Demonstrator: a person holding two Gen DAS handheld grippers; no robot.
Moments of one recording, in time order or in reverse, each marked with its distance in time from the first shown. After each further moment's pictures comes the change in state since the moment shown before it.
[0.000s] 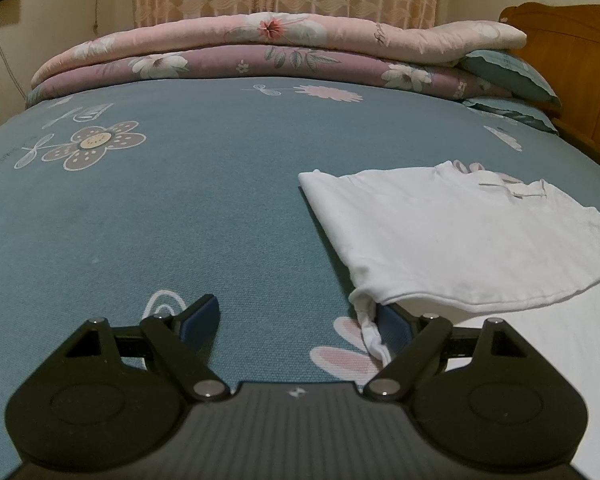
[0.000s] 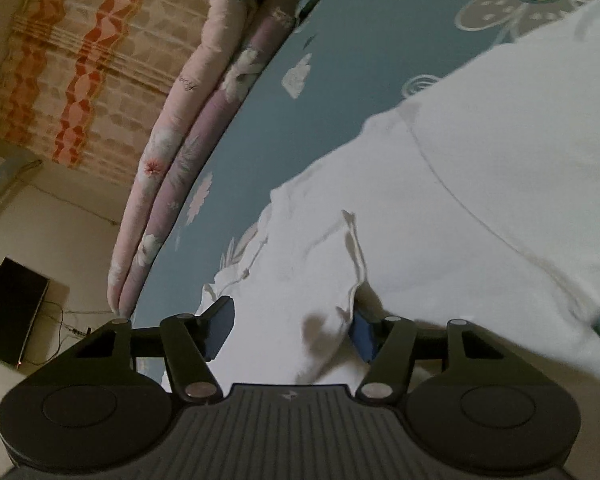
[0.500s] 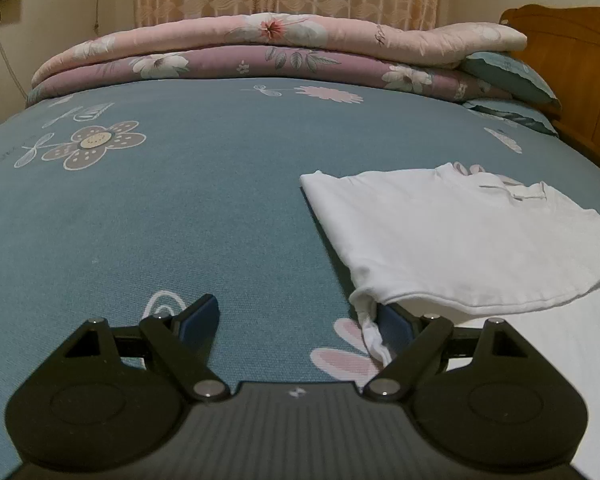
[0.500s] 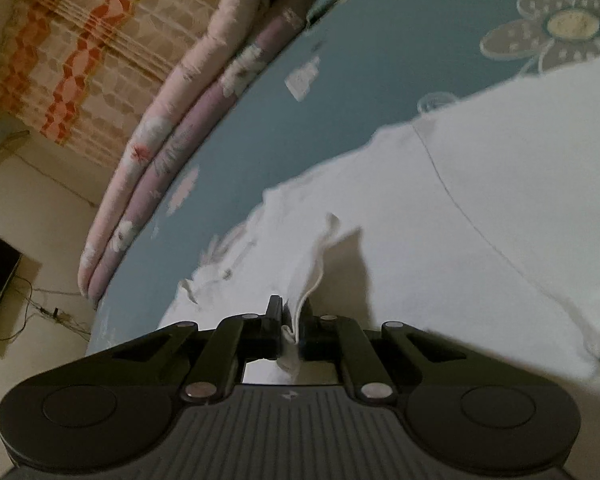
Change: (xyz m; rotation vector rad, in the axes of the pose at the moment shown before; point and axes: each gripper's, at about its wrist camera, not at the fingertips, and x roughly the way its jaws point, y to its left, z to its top) left arm -0.001 0.001 0.000 -0.008 -0.002 -0.002; right arm -0.009 0.017 -0.001 -0.114 -0.037 -0.079
